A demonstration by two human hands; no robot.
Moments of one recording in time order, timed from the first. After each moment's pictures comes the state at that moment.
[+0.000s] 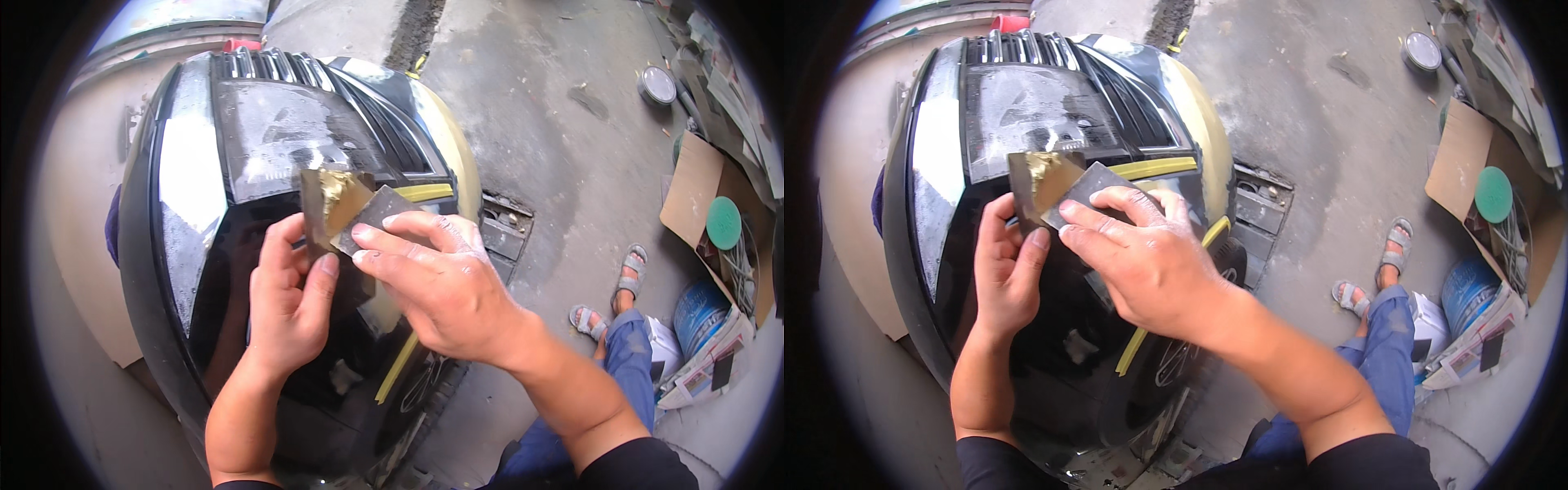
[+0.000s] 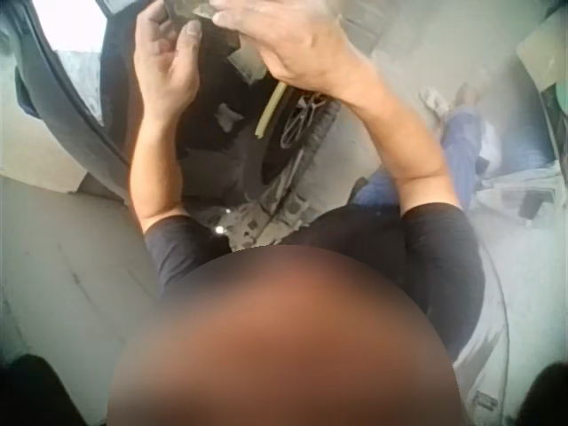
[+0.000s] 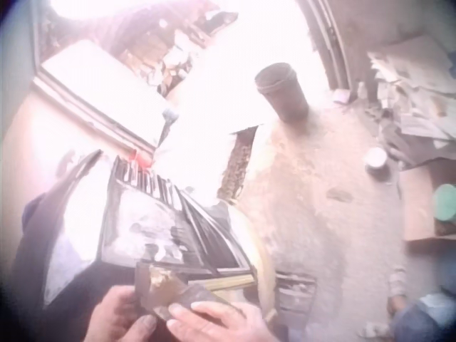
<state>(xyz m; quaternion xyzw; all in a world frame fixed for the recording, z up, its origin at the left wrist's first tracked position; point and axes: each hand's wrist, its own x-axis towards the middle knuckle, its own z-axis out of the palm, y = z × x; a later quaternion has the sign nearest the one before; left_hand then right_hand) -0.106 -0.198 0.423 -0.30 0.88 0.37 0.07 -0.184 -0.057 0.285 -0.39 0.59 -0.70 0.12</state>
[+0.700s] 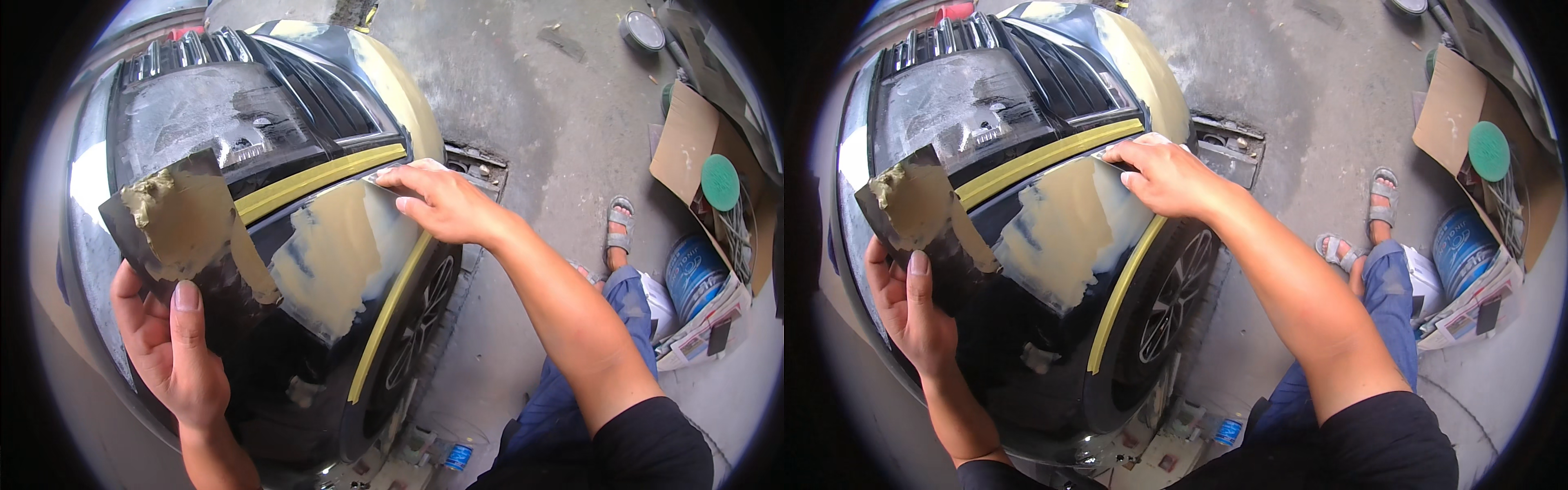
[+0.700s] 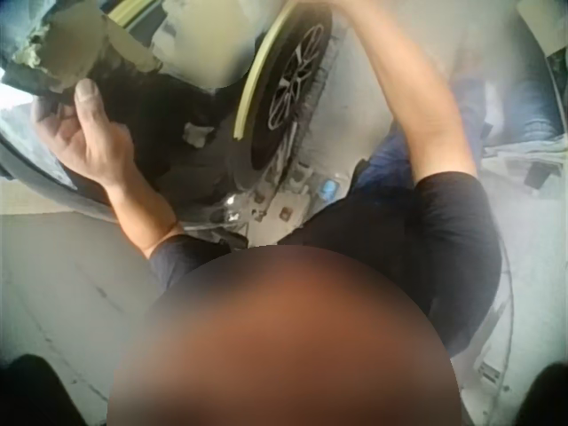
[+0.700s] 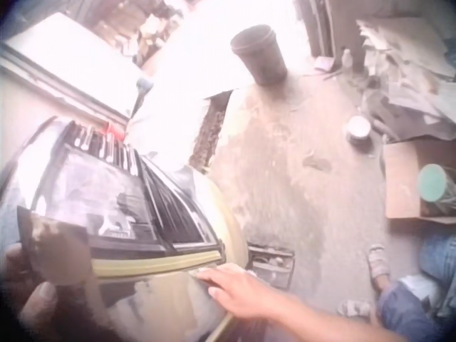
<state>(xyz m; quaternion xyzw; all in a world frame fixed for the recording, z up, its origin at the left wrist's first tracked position) -0.101 -0.207 0.422 -0.31 0.90 0.30 -0.04 -0.176 -0.089 0.112 -0.35 0.56 -0.62 0.42</state>
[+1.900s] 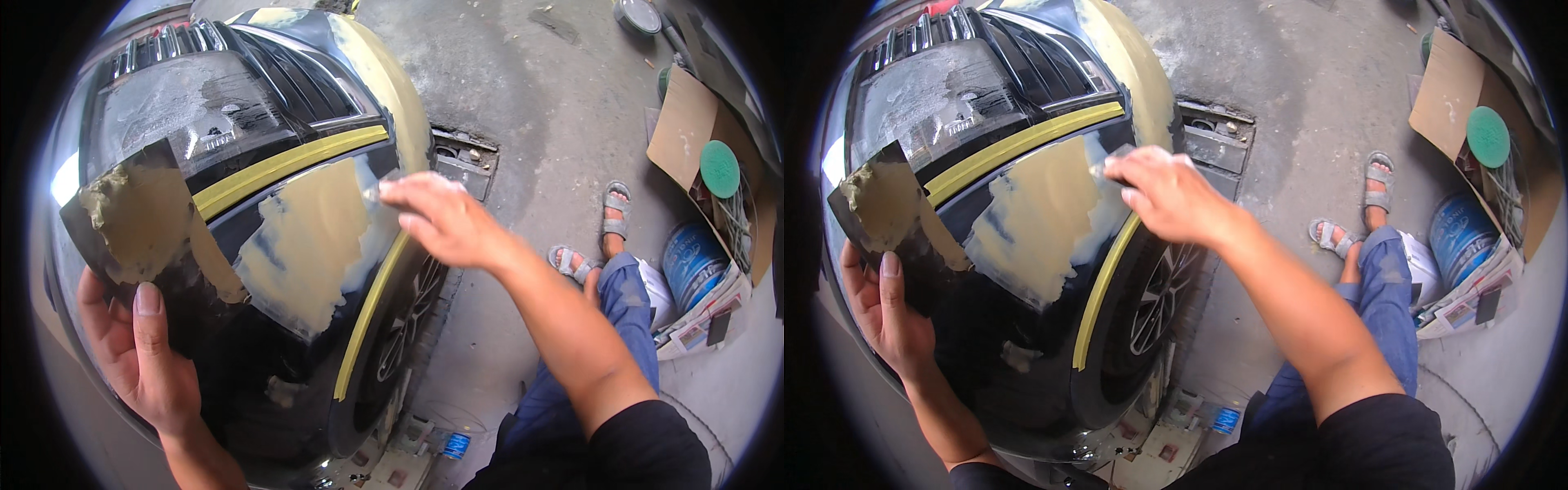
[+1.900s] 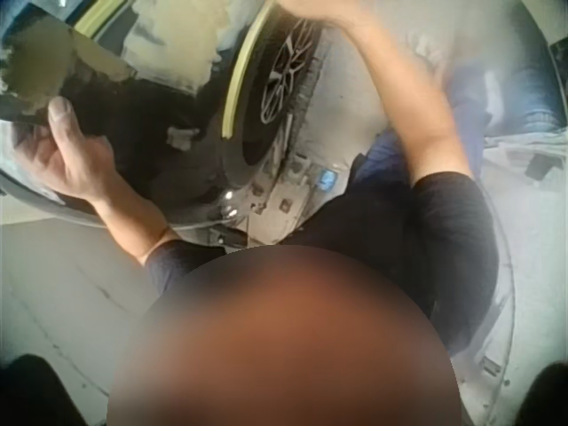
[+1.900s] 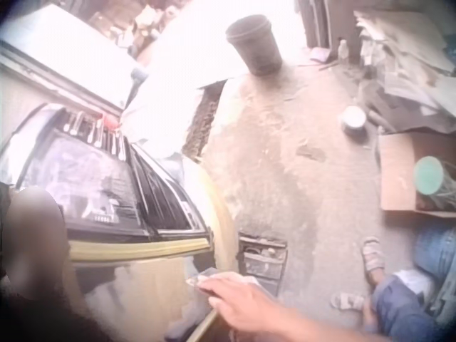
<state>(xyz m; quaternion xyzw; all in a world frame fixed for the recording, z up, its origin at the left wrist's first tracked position) -0.096 -0.211 0.426 -0.32 0.91 0.27 -0.03 -0.137 -0.056 0.102 -0.35 0.58 -0.67 0.30</state>
